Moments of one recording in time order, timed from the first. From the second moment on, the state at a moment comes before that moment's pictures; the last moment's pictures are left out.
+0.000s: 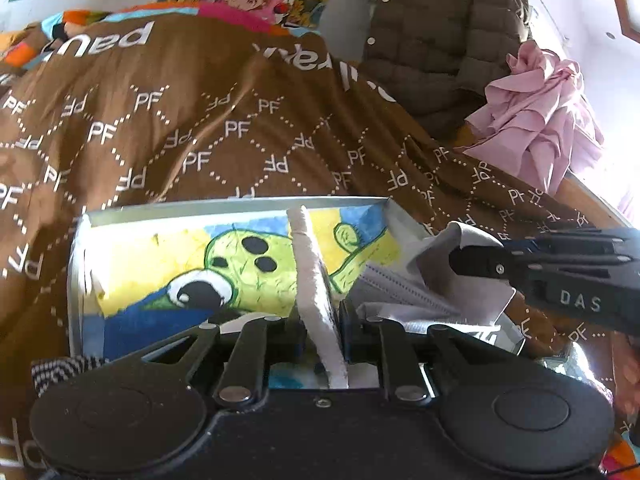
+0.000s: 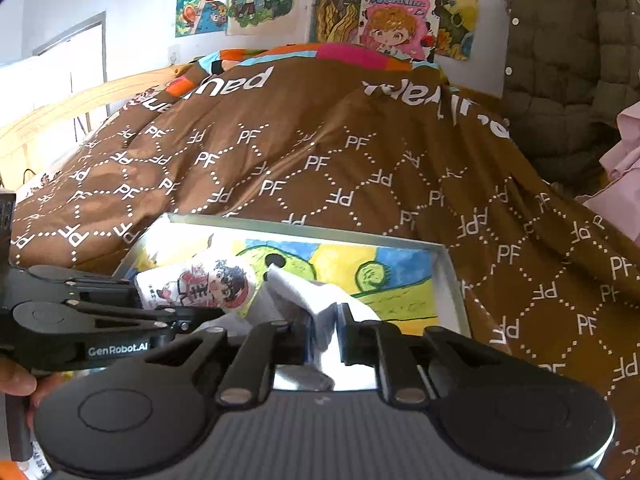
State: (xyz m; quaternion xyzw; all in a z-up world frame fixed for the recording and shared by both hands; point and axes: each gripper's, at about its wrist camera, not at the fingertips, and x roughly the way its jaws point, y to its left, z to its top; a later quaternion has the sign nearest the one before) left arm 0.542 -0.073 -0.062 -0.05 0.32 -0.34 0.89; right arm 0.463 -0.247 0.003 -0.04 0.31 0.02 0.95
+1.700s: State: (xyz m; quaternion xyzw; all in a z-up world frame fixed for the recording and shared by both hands) left arm 0.359 -0.028 -0.020 -0.01 0.20 -0.32 0.93; right arm 0.271 -0.254 0.026 0.01 0.20 -0.06 0.98
